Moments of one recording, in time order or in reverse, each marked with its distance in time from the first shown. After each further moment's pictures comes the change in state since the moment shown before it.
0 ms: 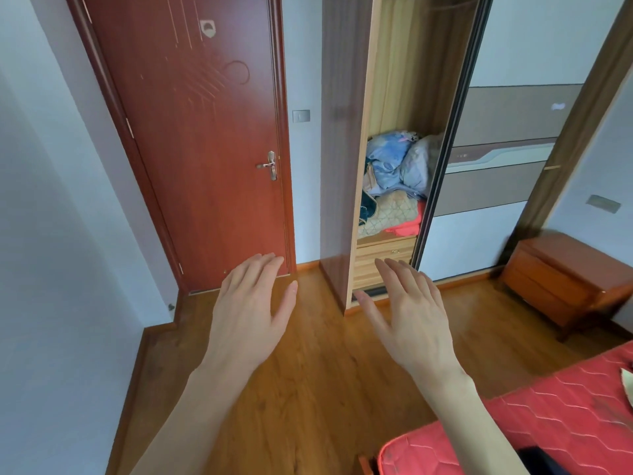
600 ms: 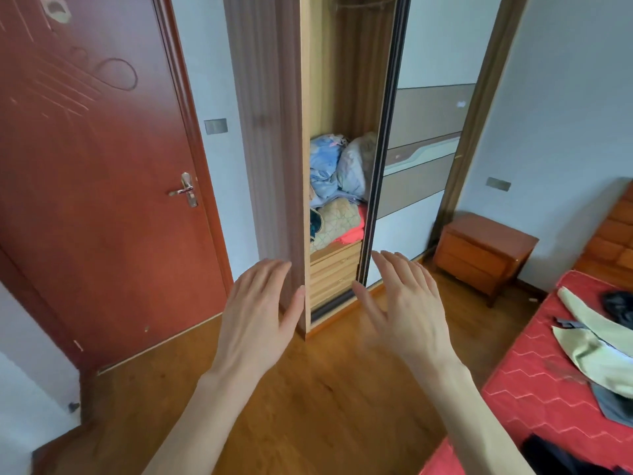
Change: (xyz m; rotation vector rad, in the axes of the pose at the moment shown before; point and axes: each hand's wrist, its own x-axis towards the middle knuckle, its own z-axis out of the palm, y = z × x) left_hand 0.224 -0.100 0.122 -0.221 -0.110 0.326; right_hand 0.180 -0.027 0.109 -0.229 0.041 0.296
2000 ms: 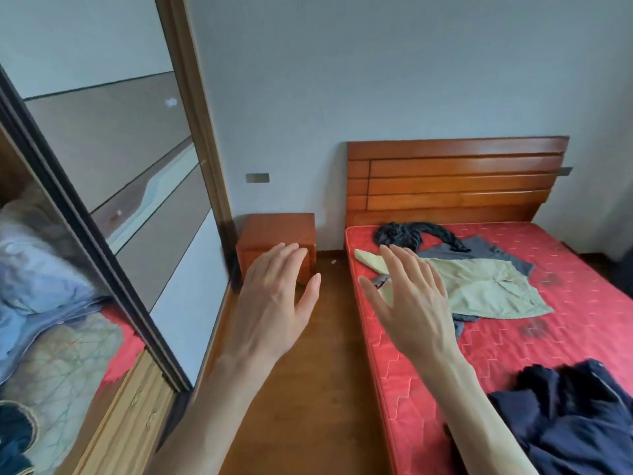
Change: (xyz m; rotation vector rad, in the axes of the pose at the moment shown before) left_hand 0.487 0.257 0.437 -0.595 -0.177 0.794; right_hand 0.273 0.383 0.099 -0.415 0.266 0.780
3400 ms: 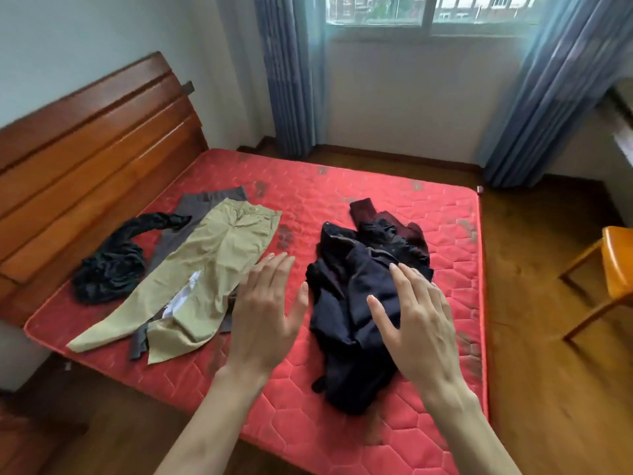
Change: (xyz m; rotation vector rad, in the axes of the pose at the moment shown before) left_hand 0.122 0.317 0.374 -0.665 -0.474 0.847; right_hand -0.113 0.304 -0.013 -0.478 0.241 1.161
